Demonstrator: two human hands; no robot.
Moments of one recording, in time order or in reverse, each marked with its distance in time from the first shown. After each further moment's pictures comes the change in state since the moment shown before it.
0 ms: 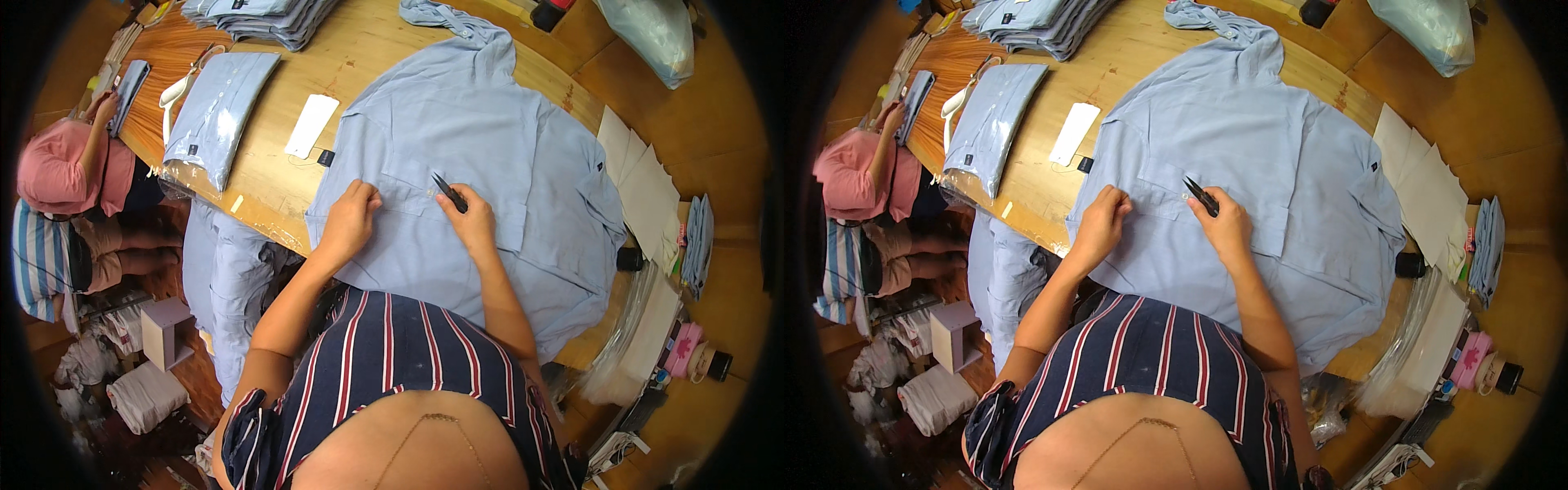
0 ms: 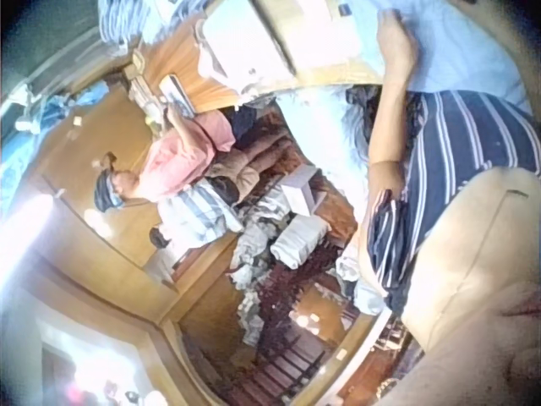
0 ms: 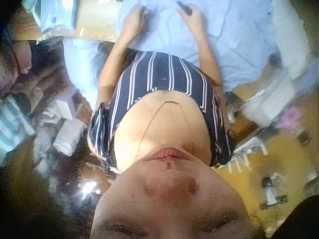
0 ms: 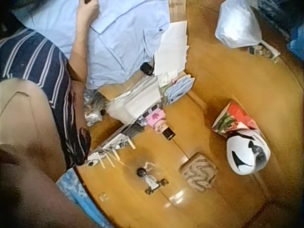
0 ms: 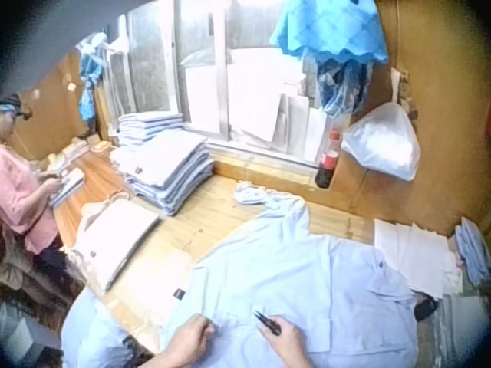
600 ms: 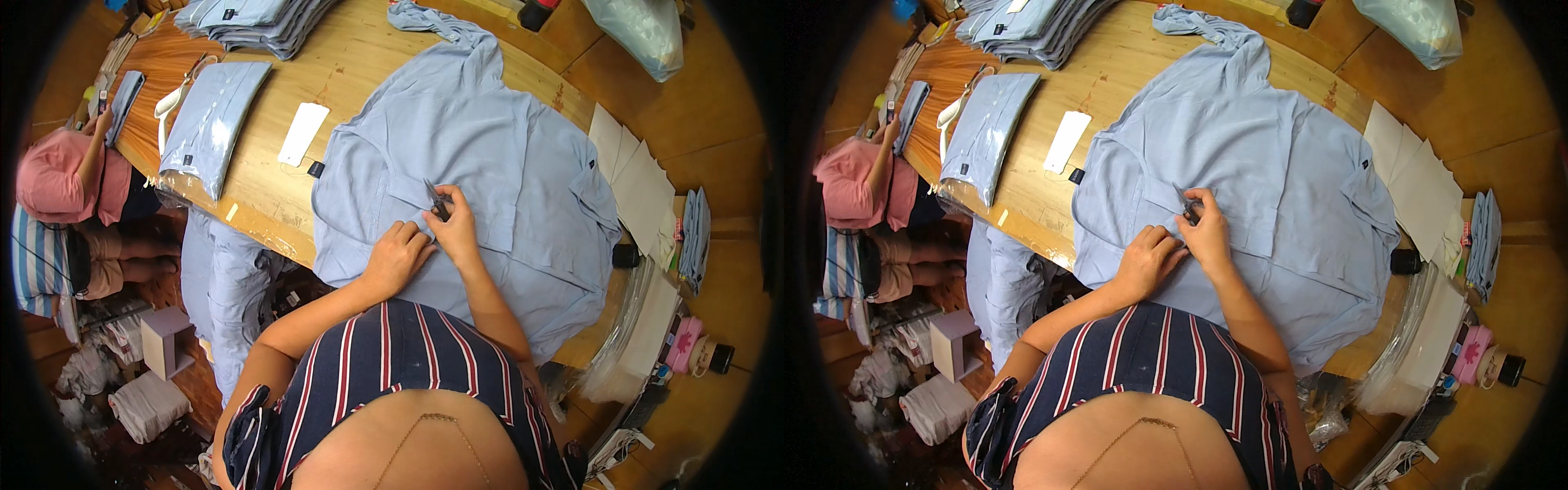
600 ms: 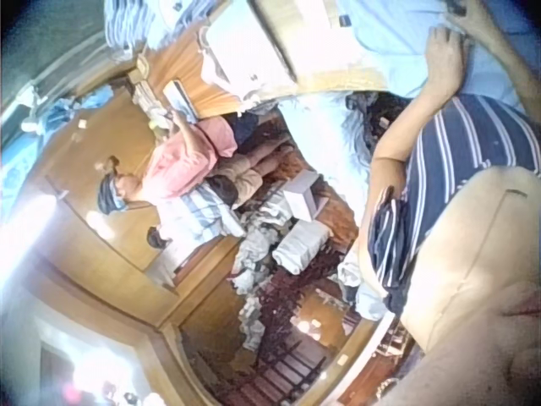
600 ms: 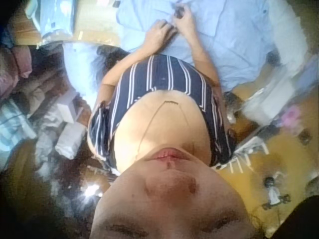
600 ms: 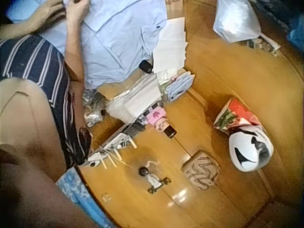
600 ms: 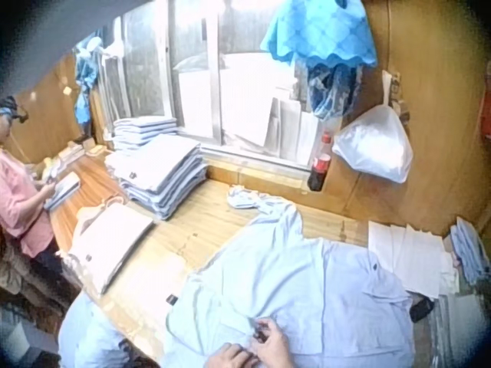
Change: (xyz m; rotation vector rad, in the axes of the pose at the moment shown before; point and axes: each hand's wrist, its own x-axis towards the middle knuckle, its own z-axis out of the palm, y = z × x) left_hand -0.025 0.038 0.060 0.091 0.040 0.384; right_hand -0.007 0.003 0.014 0.290 -0.069 -0.001
